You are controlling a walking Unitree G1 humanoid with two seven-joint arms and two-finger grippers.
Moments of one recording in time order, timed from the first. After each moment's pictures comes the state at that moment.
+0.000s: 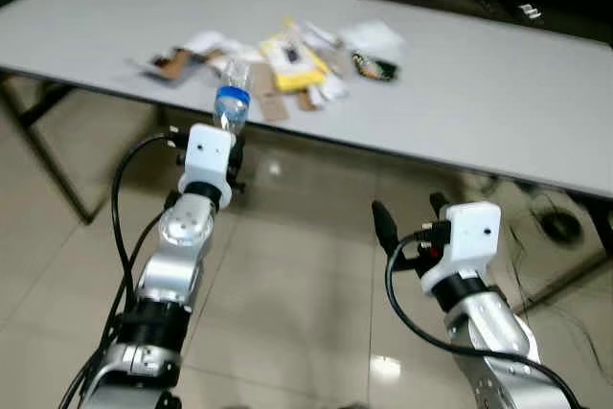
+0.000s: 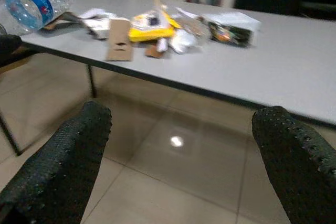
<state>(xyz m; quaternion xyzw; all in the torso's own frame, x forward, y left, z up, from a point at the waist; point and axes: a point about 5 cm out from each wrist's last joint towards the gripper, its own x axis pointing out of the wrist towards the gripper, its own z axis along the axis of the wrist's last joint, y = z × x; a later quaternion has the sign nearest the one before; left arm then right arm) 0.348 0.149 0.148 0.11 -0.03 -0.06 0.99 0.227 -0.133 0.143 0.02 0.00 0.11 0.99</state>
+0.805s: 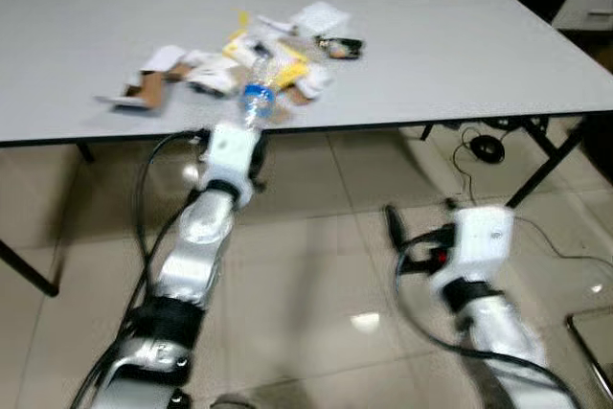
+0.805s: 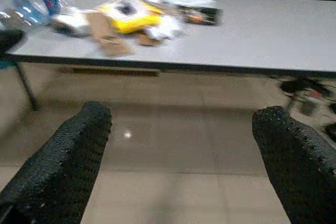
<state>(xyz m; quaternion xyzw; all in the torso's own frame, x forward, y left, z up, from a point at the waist) 0.350 0.138 0.146 0.11 -0.03 -0.07 0.99 0.226 -0.133 0.141 0.02 0.00 0.10 1.00</state>
